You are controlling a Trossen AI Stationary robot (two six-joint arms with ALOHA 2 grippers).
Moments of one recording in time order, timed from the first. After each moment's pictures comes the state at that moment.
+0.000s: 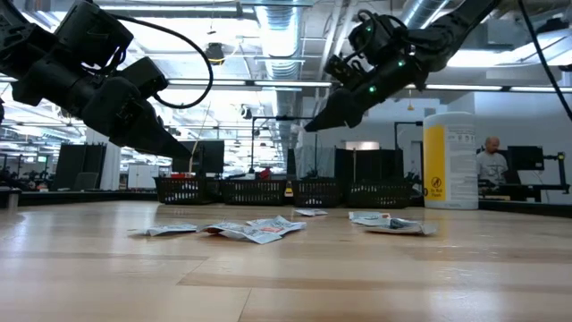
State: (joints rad) left arm -0.07 0.96 0.16 0.49 -0.23 -0.09; right arm -0.36 1.59 0.87 0.26 -0.02 -0.41
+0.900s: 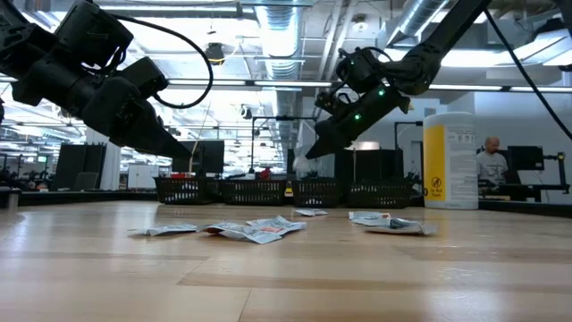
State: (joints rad) left arm -0.07 0.96 0.16 0.49 -0.23 -0.09; right arm -0.49 1.77 0.95 0.29 0.05 -0.29
